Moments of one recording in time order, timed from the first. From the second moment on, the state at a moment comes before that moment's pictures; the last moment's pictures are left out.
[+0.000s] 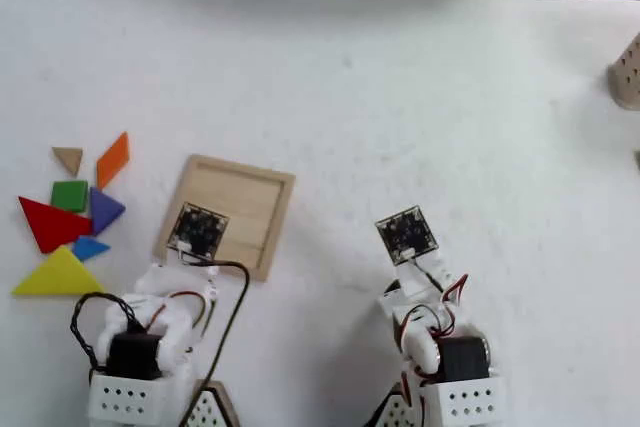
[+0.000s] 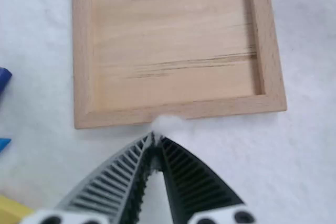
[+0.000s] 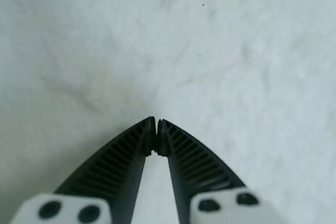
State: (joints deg) left arm -0.3 -103.6 97.2 73.5 -14.6; right arm -9.3 -102.0 96.4 71.7 19.1
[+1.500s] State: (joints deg) left arm -15.4 -102.0 87.5 61.2 -10.5; right arm 9.4 -102.7 95.6 62.4 24.9
